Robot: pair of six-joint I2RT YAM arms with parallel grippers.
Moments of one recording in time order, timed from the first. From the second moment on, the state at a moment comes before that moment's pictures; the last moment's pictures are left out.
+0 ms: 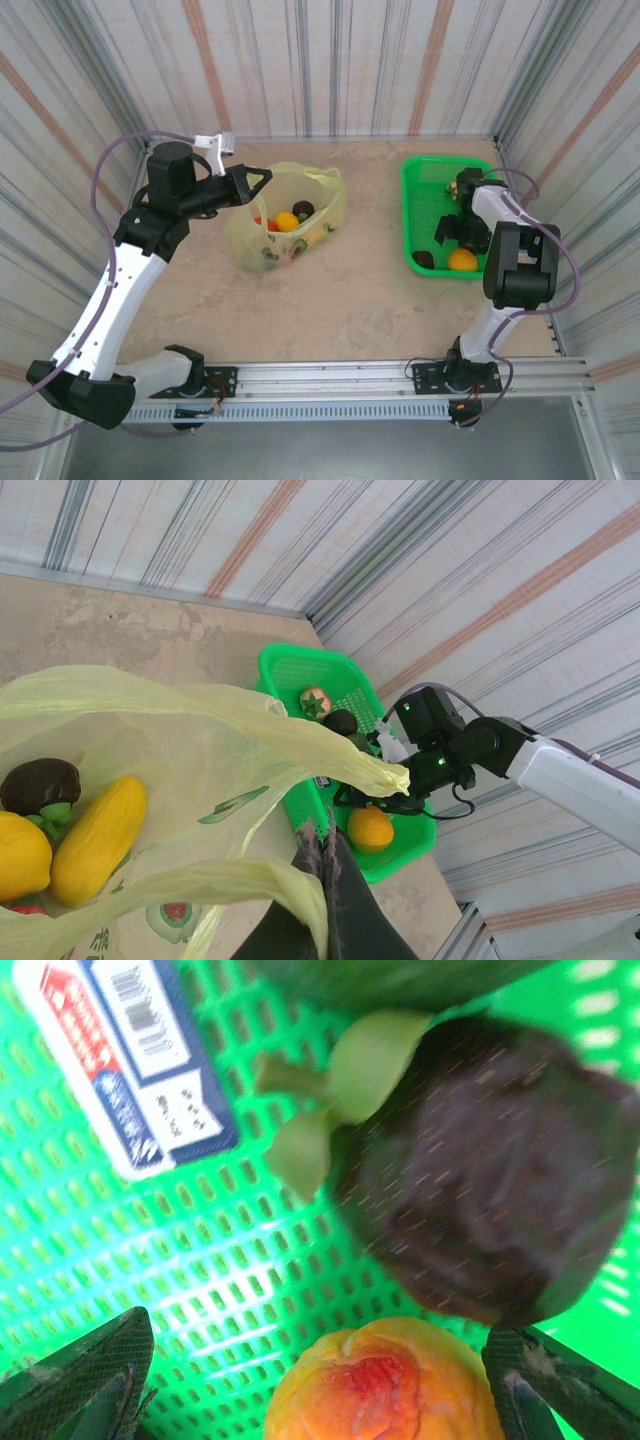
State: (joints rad) left arm -0.35 1.14 1.32 -0.51 0.51 -0.57; right arm -0.07 1.79 1.24 -0.96 0.13 0.32
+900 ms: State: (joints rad) left arm -0.35 1.14 1.33 -0.51 0.51 -0.57; right arm -0.04 1.59 1.22 -0.97 0.05 0.36
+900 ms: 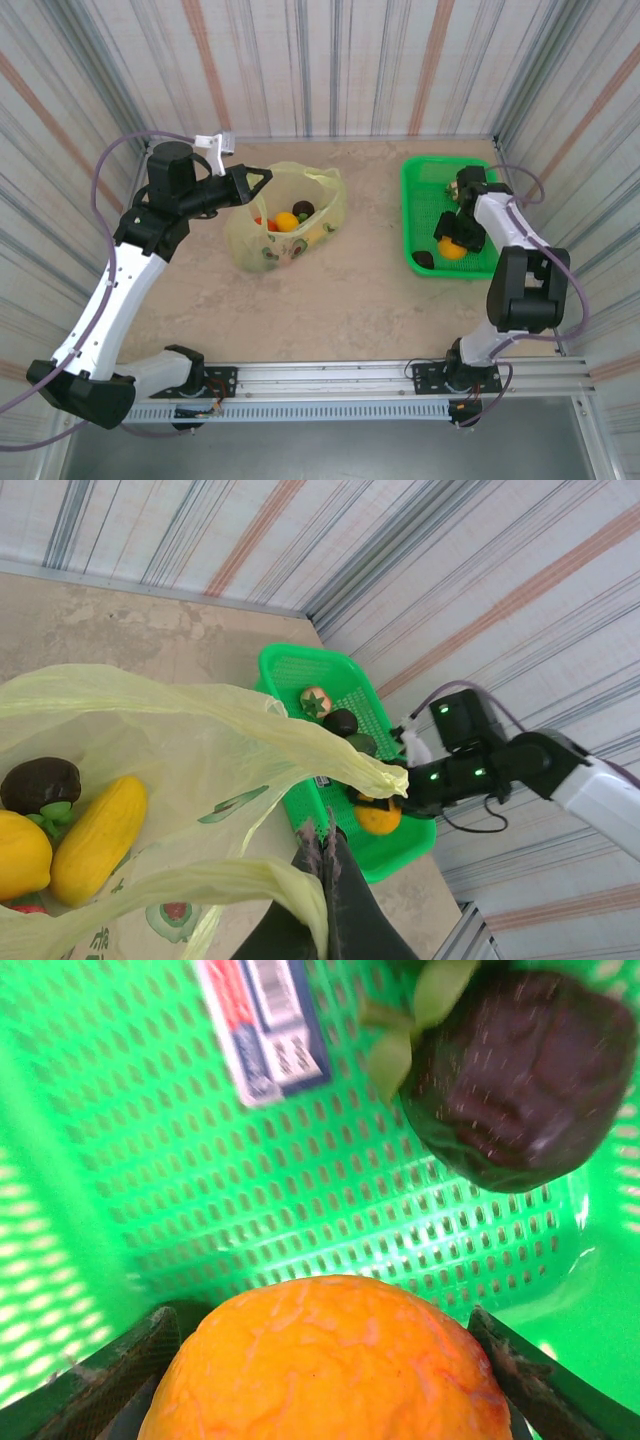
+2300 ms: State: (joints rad) left arm -0.30 1.13 1.39 -0.65 0.48 -0.56; right arm 0.84 1.80 1.72 -0.51 0.09 0.67
